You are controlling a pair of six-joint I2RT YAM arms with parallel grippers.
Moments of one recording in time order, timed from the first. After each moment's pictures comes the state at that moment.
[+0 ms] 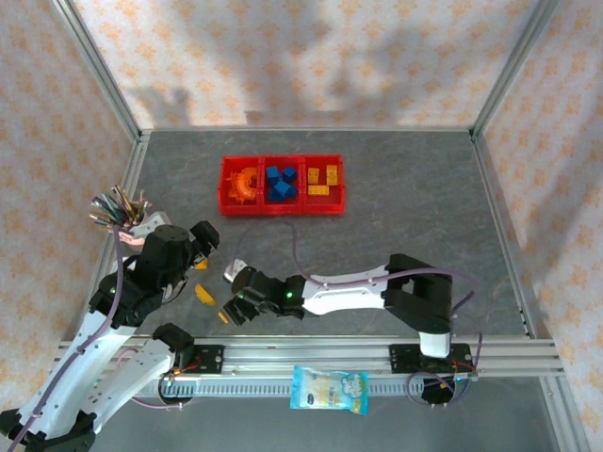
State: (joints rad) left arm -0.45 0.64 0.87 -0.96 -0.37 -1.00; right arm 1.34 1.89 1.19 -0.11 0.13 0.41
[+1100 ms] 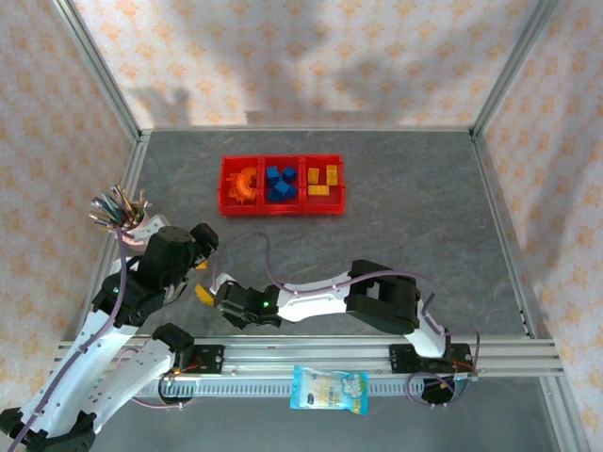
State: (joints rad) left arm -0.45 0.65 0.85 -0.98 -0.39 -1.02; right arm 1.37 2.09 1.34 -0.19 0.19 0.36
